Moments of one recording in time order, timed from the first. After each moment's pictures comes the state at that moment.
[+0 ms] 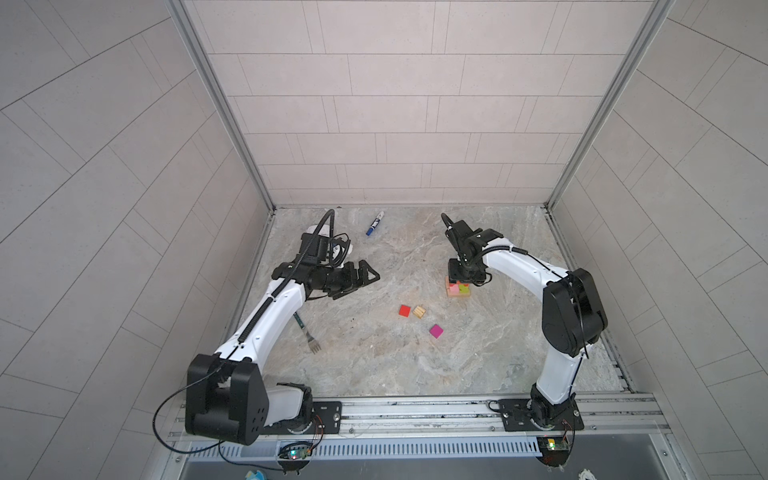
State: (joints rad) left arm -0.16 1.30 0.99 -0.67 0.68 -0.44; right arm 0.42 1.84 1.45 -0.96 0.10 0.50
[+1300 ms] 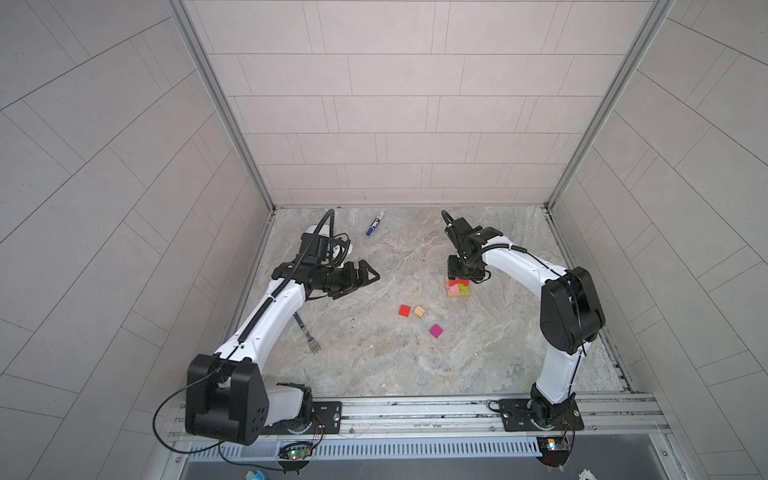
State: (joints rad) left arm -0.16 1.30 0.99 -0.66 0.68 -0.44; right arm 0.41 1.85 1.48 -0.95 0.11 0.51
